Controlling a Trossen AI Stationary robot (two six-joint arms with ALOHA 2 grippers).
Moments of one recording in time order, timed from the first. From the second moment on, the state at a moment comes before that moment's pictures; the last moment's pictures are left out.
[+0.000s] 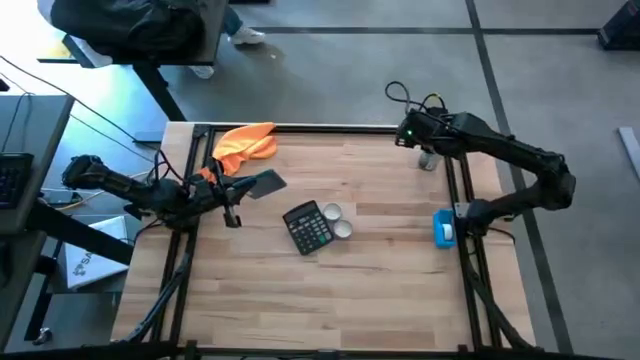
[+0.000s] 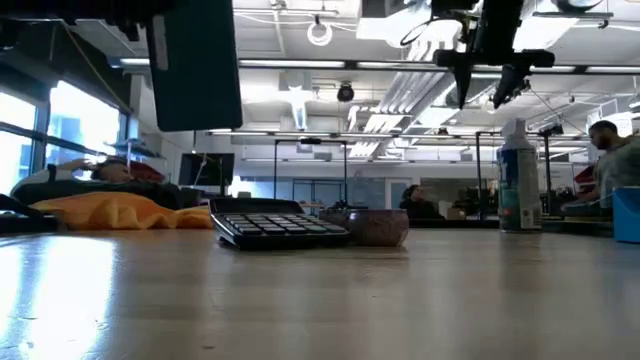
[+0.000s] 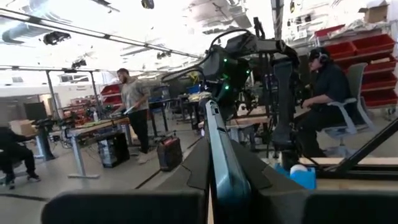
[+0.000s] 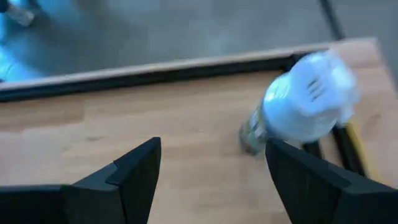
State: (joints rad) left arm -0.29 0.58 0.26 0.65 -0.64 0.35; right arm -0.48 1.30 1.31 -1.25 0.63 1.10
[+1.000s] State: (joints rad) left arm -0.29 0.58 0.26 0.65 -0.61 0.33; right arm -0.86 1.32 1.23 -1.23 0.45 0.70
